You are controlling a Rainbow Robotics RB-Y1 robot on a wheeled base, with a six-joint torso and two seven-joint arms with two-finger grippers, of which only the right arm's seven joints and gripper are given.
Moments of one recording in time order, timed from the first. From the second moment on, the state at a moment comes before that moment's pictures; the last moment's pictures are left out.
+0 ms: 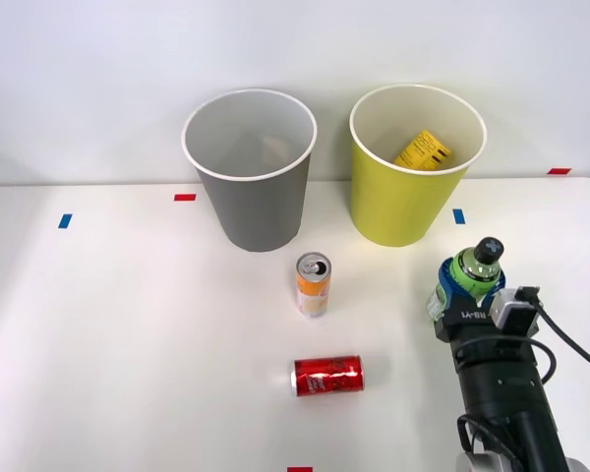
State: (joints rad) arm 0.38 0.00 0.08 -1.82 0.02 -0.30 1.53
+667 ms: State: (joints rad) arm 0.67 -0.10 0.29 -2.35 0.00 0.03 1.51
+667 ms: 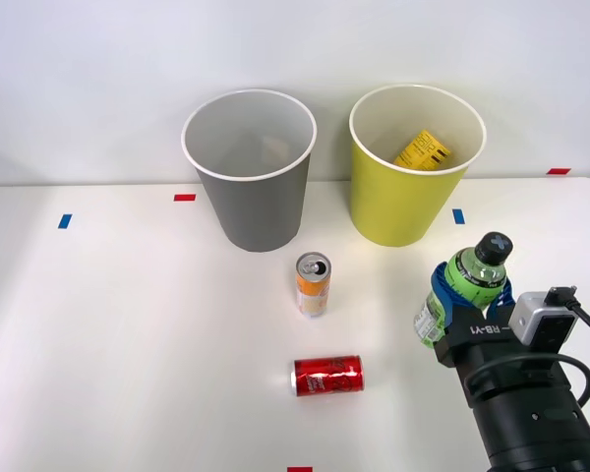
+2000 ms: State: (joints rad) arm -0.01 -0.02 0.18 -2.33 -0.18 0.32 1.48
